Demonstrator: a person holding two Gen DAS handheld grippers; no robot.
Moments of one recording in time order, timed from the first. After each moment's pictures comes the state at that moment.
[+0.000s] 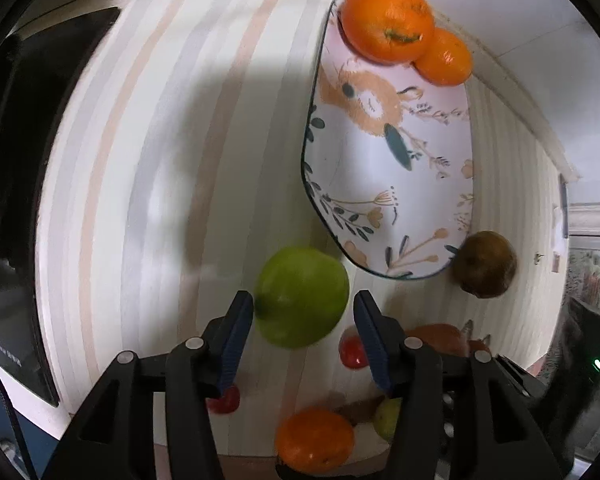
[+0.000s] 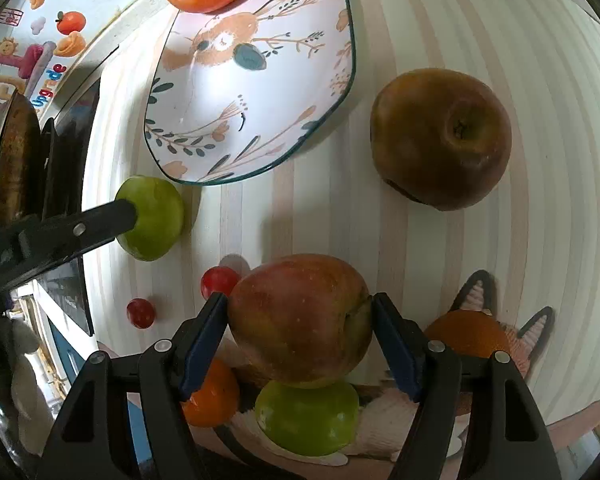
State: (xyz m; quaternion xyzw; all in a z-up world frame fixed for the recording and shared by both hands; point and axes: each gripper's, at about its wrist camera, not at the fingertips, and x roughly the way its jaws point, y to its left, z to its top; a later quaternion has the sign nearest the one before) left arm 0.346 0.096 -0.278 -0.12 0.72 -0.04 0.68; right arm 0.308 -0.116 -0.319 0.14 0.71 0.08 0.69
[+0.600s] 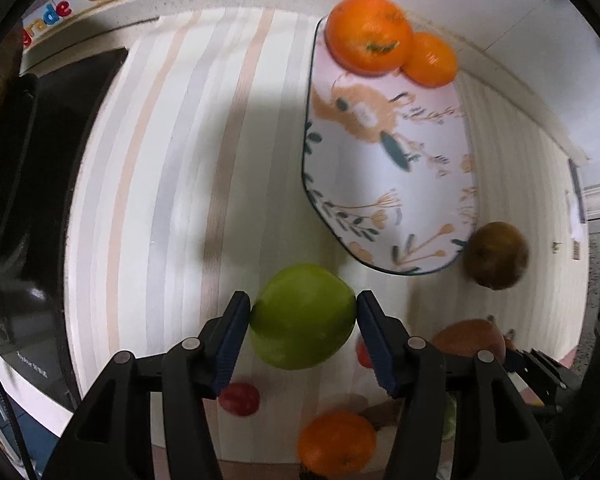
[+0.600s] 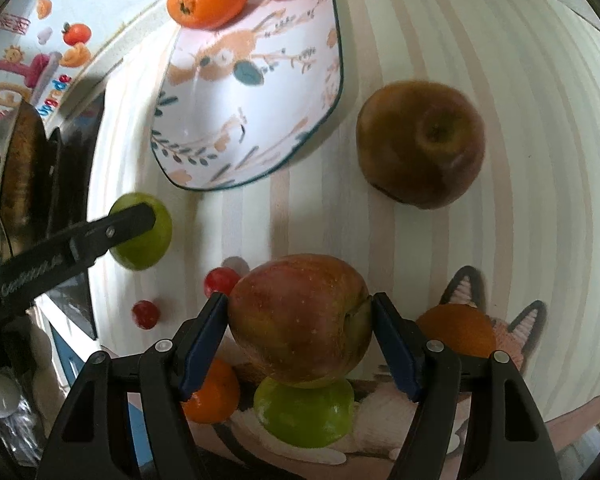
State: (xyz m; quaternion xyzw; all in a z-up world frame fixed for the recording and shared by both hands) left arm 0.334 0.081 -0.253 -0.07 0.68 -0.04 0.72; right arm 0.298 -0.127 -0.299 0.15 0.68 0.08 0.71
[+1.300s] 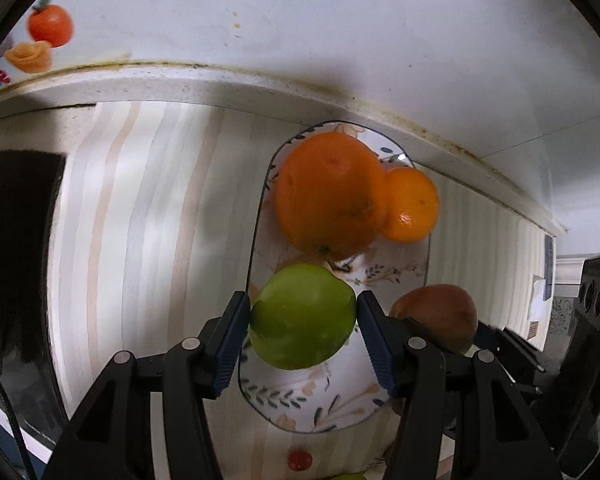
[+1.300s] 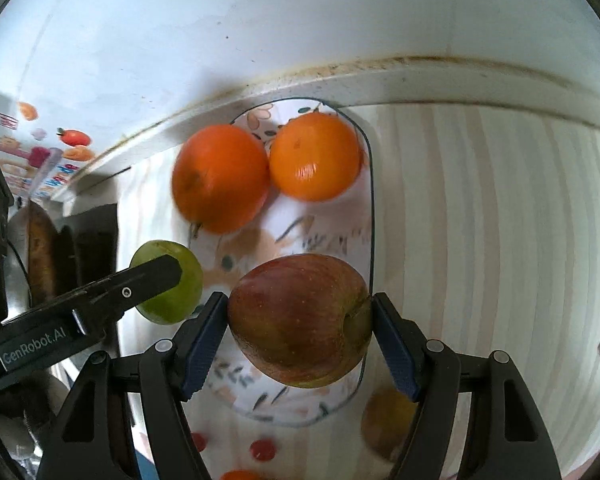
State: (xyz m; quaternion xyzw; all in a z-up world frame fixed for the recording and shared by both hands) left arm 0.486 0.069 -0.243 -0.13 0.69 -0.05 0.71; right arm 0.476 -0.128 -0.271 0.14 0.65 0.09 0.74
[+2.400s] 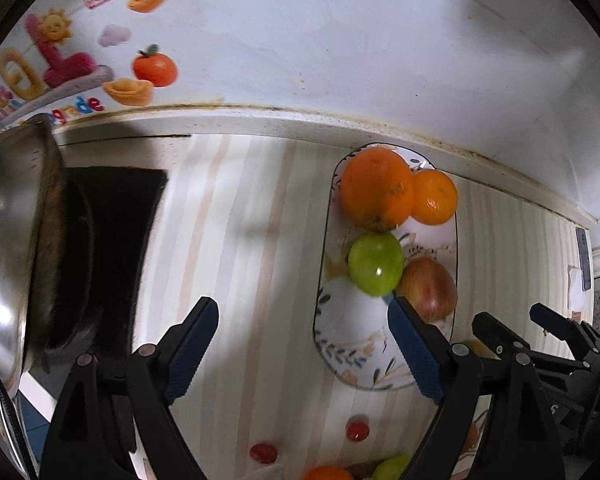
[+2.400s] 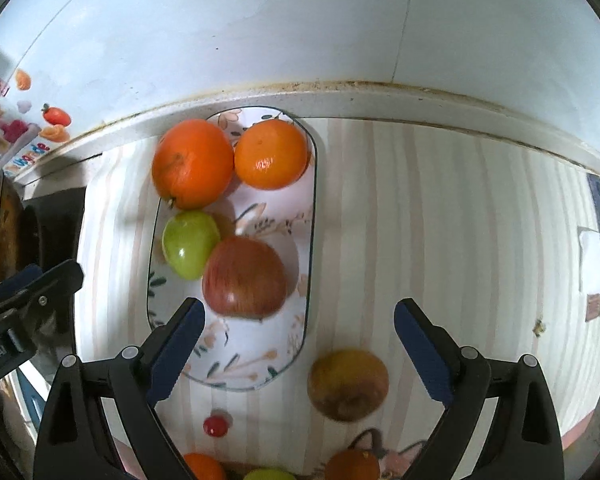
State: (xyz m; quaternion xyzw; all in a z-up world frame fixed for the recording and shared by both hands) left arm 0.404 0.085 -0.173 -0.05 0.61 0.03 0.79; right arm 0.419 -0.139 -0.222 0.05 0.63 0.02 0.77
